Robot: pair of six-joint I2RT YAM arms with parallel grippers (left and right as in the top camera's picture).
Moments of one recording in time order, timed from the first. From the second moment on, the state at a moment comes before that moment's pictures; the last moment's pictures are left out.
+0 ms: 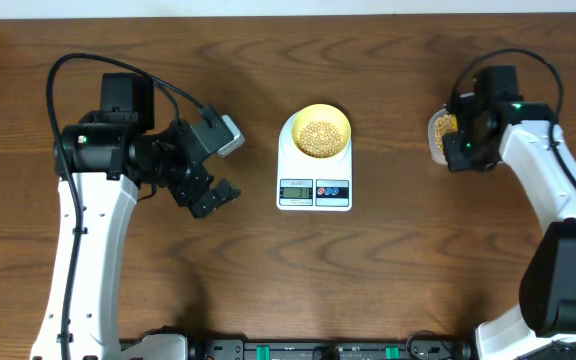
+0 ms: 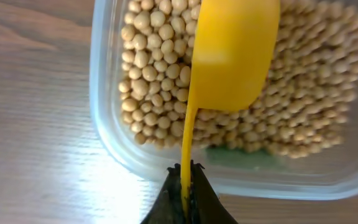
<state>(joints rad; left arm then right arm) -0.01 1.40 1.41 -1.29 0.50 0.89 -0.03 1.75 1.27 -0.86 -0.04 -0.19</state>
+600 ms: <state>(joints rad) -0.01 1.40 1.41 -1.29 0.50 0.89 -0.24 1.76 1.26 -0.90 -0.43 -0.12</state>
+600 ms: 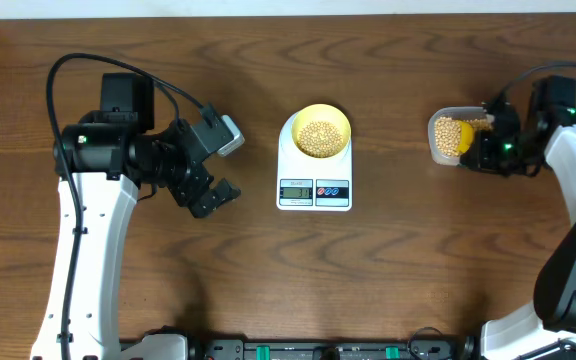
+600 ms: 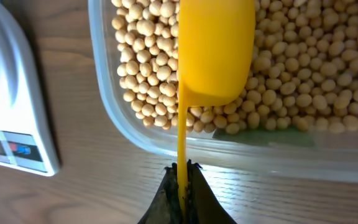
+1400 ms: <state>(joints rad) -0.01 1.40 1.41 -1.29 0.50 0.89 -0.46 1.76 1.26 -0.93 -0.70 -0.11</state>
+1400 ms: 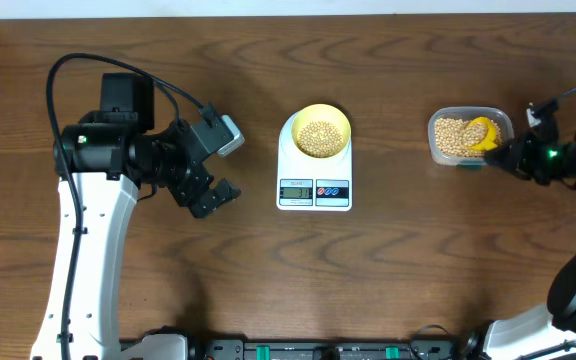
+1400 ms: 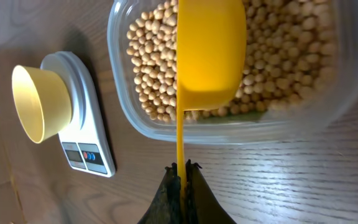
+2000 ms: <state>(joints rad) -0.01 1.40 1.41 -1.29 0.50 0.89 -0.57 1.76 1.26 -0.94 -0.91 -0.14</state>
